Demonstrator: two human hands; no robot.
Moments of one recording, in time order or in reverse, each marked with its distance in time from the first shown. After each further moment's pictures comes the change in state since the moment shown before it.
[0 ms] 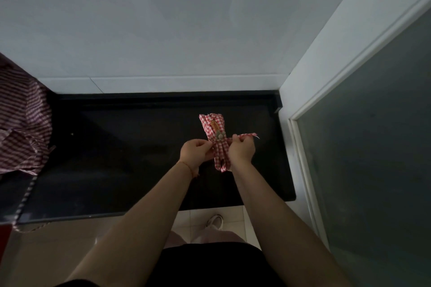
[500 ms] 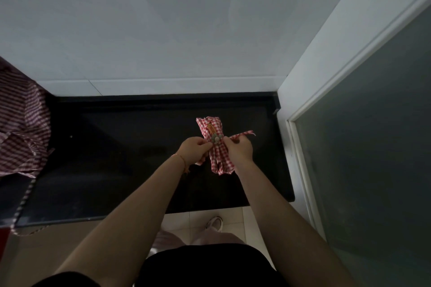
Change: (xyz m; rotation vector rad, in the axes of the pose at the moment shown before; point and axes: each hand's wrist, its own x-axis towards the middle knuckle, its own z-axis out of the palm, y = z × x) left_hand 0.000 0.024 -0.012 0.613 -0.115 0.112; right_hand 0.007 0.003 -0.010 -0.107 -0.209 -0.070
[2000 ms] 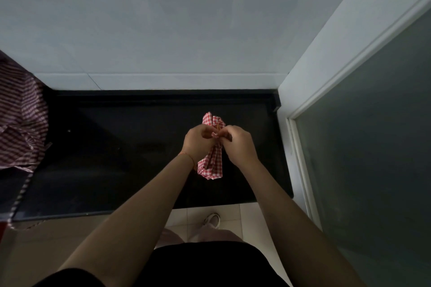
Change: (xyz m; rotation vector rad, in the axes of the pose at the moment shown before) left_hand 0.000 0.005 0.014 -0.059 0.208 0.295; right_hand -0.004 0.000 -0.014 -0.593 -0.099 -0.731
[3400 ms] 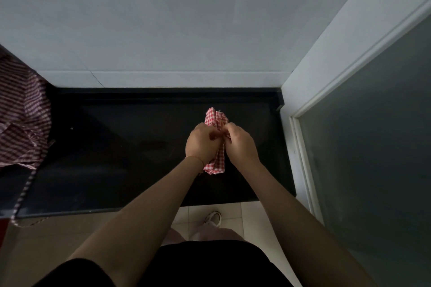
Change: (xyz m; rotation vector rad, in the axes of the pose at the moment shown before) left_hand -0.009 0.001 0.007 0.396 0.145 0.149; right_hand -0.006 -0.001 0.007 -0.129 0.072 -0.141
